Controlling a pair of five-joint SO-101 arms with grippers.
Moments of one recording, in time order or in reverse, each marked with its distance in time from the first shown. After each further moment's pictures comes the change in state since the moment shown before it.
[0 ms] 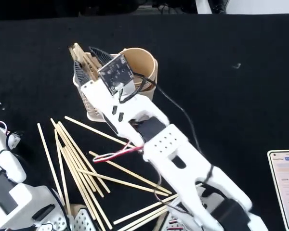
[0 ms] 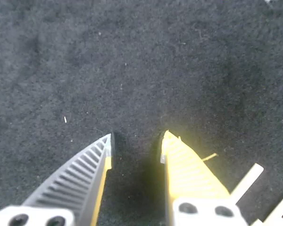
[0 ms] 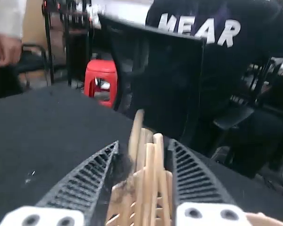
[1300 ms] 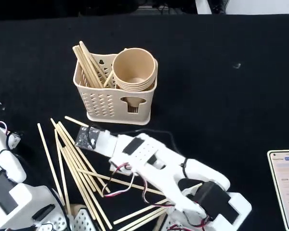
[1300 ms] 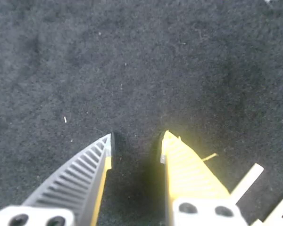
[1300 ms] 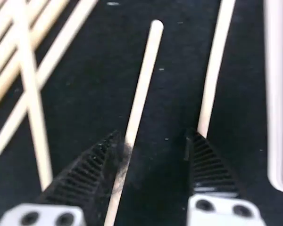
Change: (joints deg) left arm 0.0 0.0 0.0 0.0 0.0; right arm -6.9 15.8 16.2 37.5 23.8
